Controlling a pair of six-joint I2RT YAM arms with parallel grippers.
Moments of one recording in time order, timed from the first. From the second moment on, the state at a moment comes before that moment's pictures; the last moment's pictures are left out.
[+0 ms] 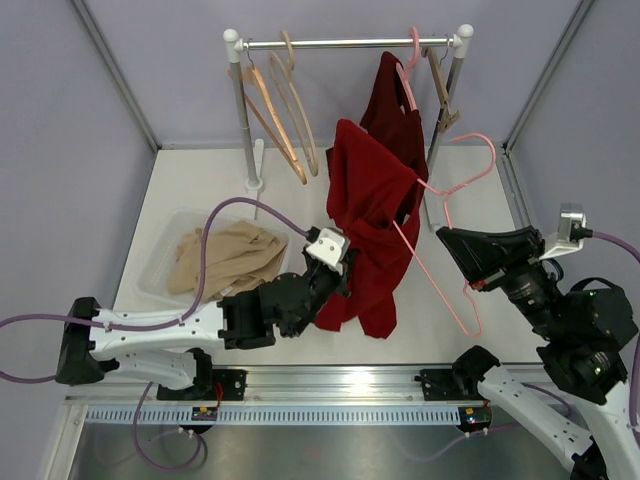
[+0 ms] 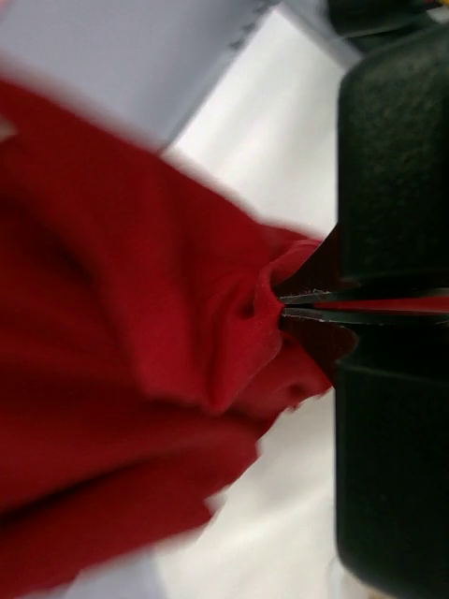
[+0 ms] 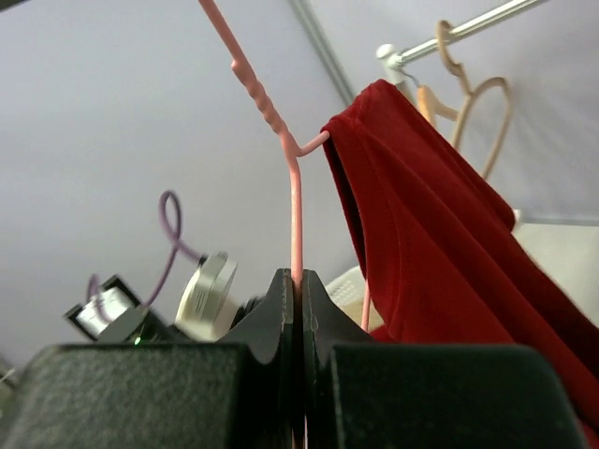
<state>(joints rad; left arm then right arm) -1.42 1.15 0.93 0.16 -0.74 -0.14 0.63 0.47 1.04 -0.18 -0.08 0.62</state>
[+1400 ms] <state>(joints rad) -1.22 1.18 1.54 0.07 -0.48 0.08 0.63 0.13 1.09 -0.59 0.07 0.61</state>
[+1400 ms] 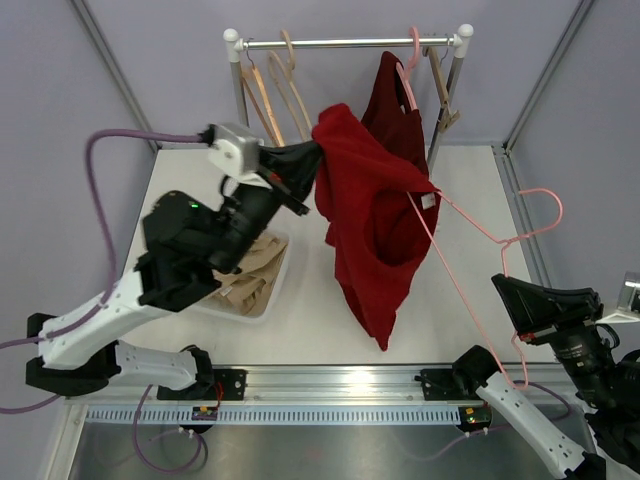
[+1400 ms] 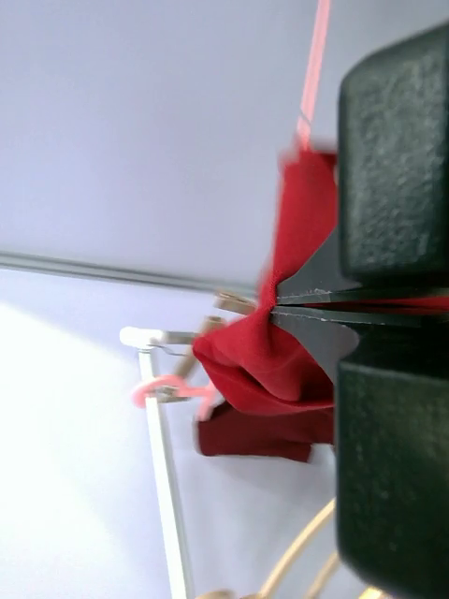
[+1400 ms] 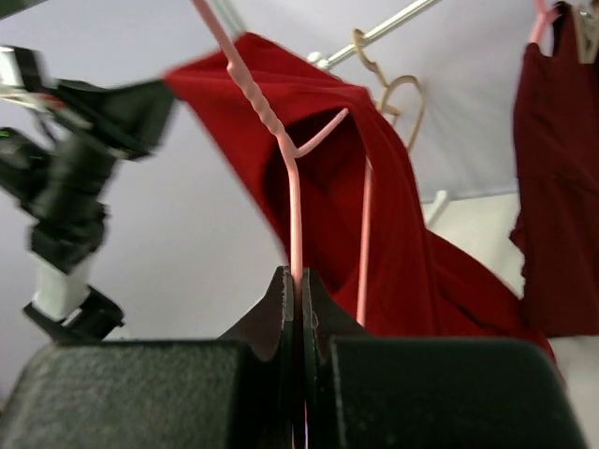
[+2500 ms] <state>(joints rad) -0.96 1.16 2.04 -0.10 -0.62 0.47 0.63 0.23 1.06 -0.61 -0.03 0.54</state>
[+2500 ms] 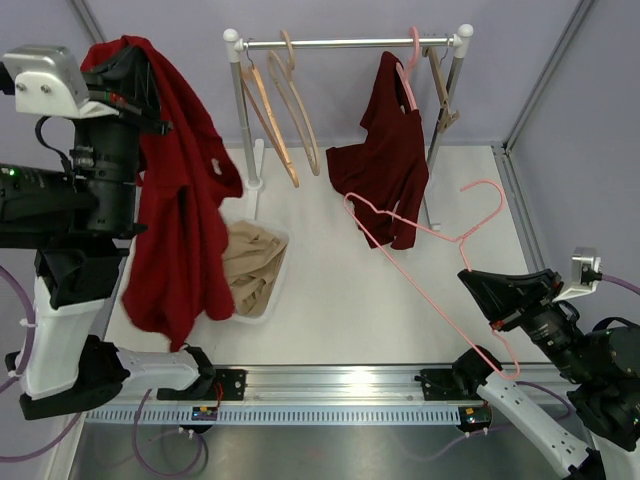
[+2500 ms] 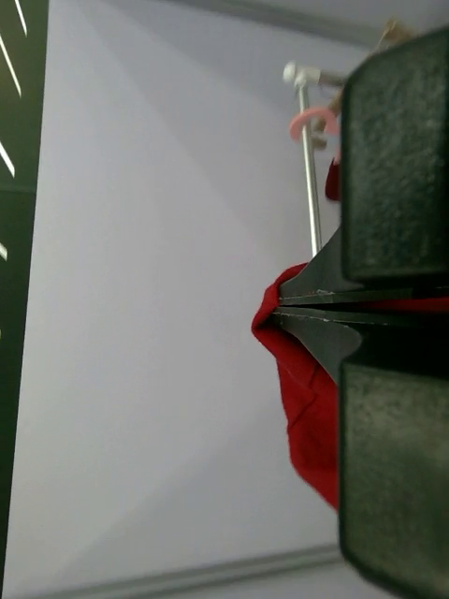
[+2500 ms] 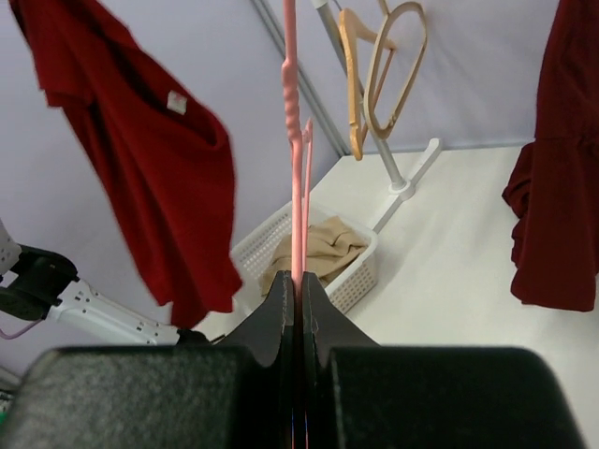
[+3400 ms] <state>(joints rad) -0.38 1.12 1.68 -0.01 -0.45 0.32 0.63 0.28 1.11 -0.67 -0.03 0.46</state>
